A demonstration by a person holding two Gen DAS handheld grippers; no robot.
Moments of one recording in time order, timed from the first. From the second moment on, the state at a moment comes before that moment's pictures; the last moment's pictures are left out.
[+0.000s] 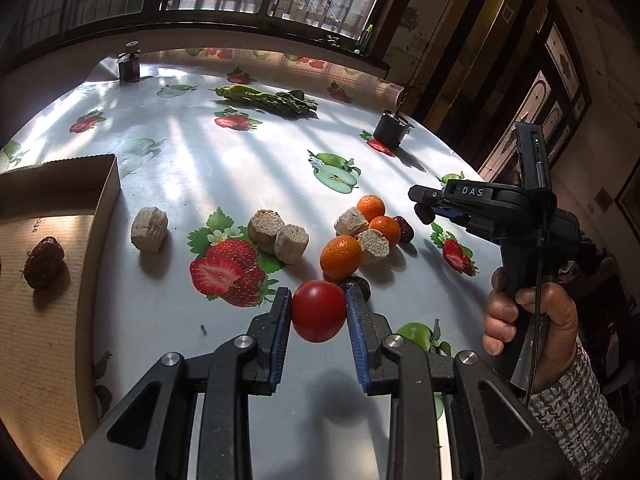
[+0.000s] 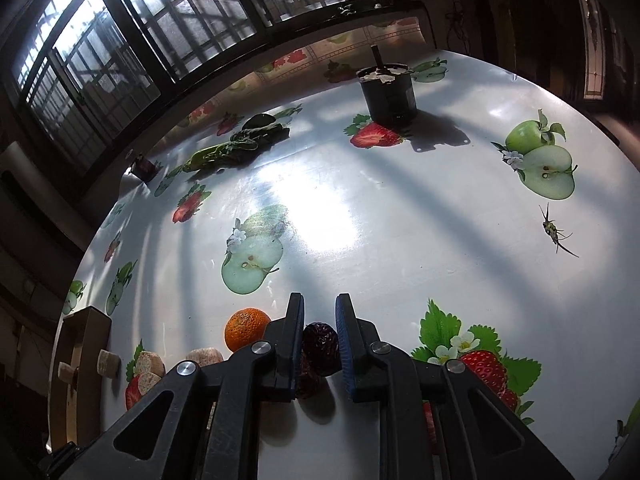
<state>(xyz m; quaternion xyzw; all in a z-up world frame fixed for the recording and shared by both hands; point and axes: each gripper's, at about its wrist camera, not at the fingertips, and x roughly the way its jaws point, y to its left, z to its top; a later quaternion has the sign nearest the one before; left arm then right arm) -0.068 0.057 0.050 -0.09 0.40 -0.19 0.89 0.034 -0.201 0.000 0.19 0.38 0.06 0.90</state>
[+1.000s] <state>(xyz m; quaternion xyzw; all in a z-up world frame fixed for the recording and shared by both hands) -0.100 0.276 0.055 -0.17 0.38 0.03 0.91 -0.028 0.032 0.027 0.21 0.44 0.37 0.79</state>
